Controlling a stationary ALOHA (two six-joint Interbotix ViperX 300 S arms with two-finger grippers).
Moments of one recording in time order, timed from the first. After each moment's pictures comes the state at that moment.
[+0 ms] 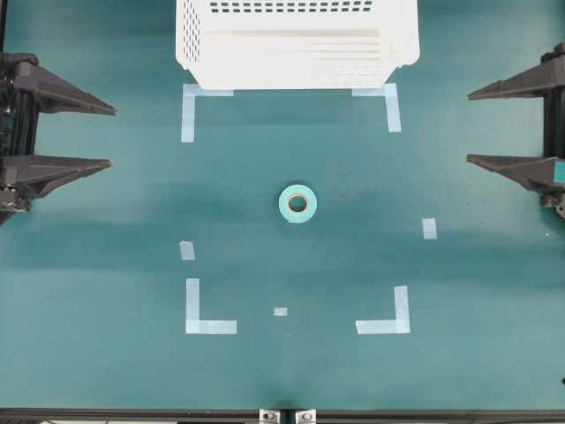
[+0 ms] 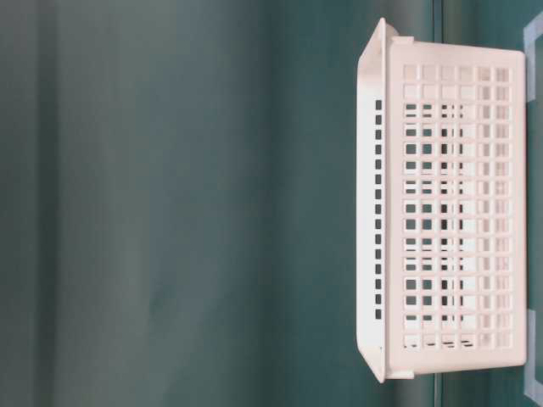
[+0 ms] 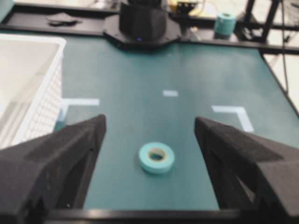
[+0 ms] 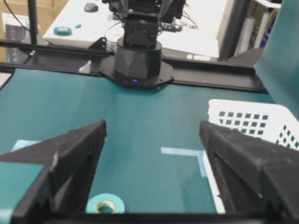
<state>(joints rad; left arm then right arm) -0.01 -0.98 1.27 -0.03 -0.25 -0.04 -0.01 -0.95 1.25 -0.01 -0.36 0.06</state>
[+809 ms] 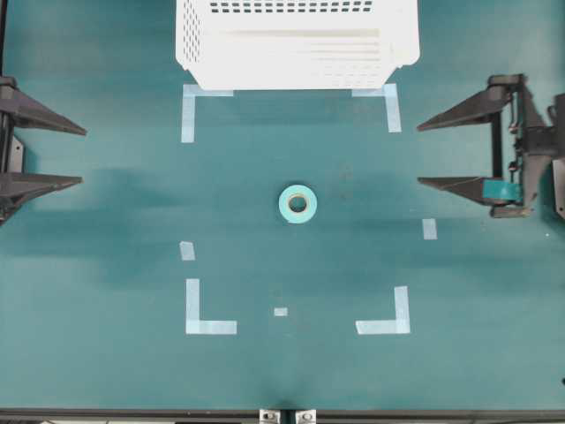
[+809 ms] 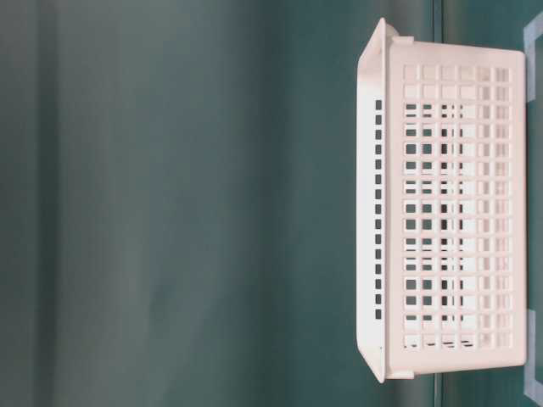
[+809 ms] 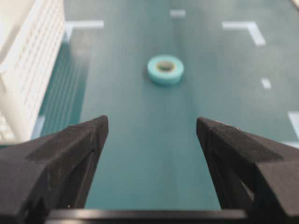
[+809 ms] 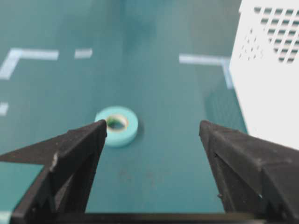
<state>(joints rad) 0.00 -1.29 1.47 -0.03 0.04 0.02 -0.01 -0.58 1.28 -0.01 -0.47 0.10</state>
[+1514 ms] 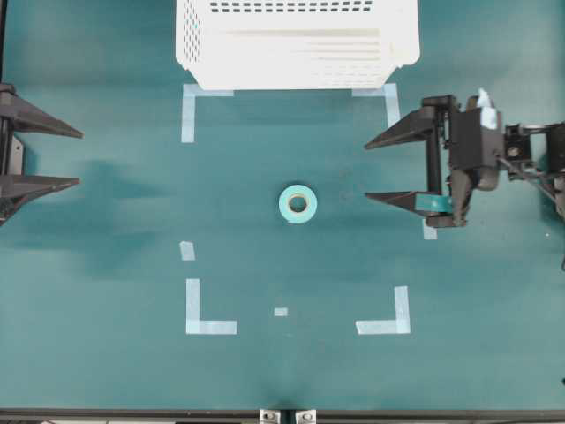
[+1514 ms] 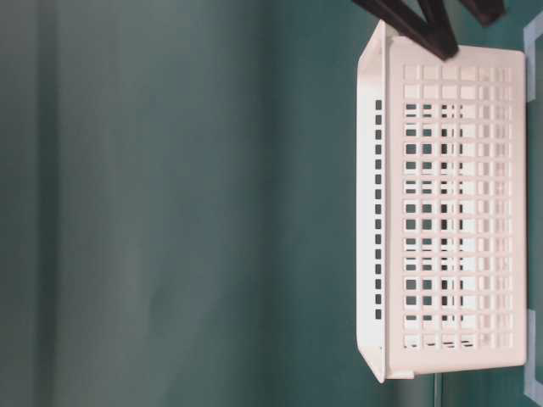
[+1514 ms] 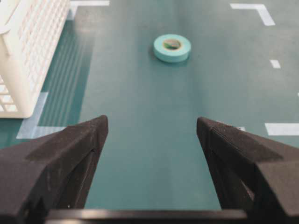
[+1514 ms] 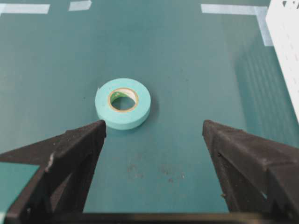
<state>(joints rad) 0.01 -1.41 1.56 -0.03 0.04 0.01 0.00 -0.17 1.13 -0.01 -0.60 0.15</state>
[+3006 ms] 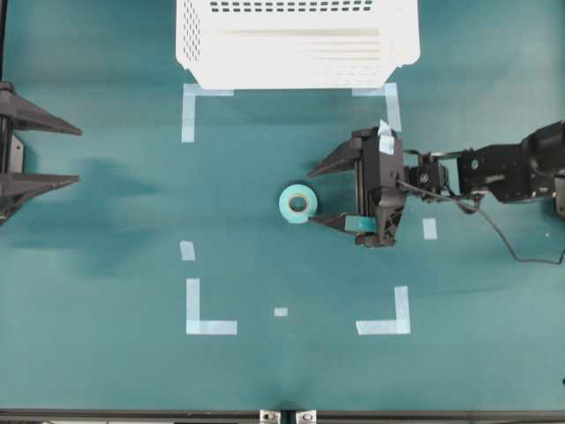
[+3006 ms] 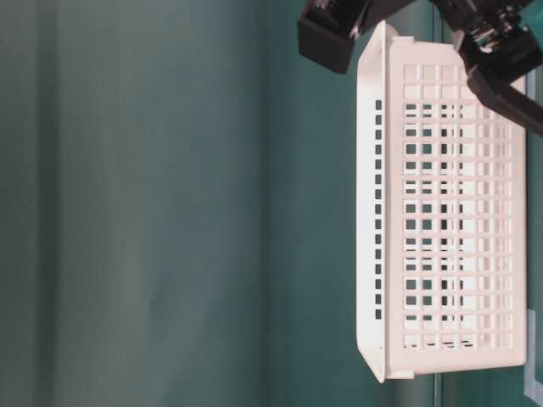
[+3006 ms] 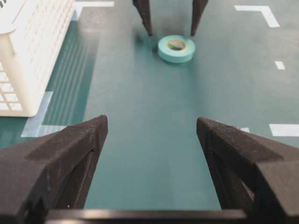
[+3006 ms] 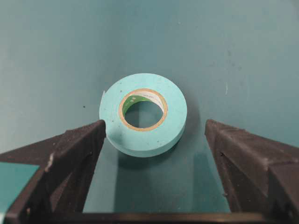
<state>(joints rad) 0.03 -1.42 1.57 -0.03 0.05 0.02 0.05 0.27 0.89 0.02 -0.71 0.23</state>
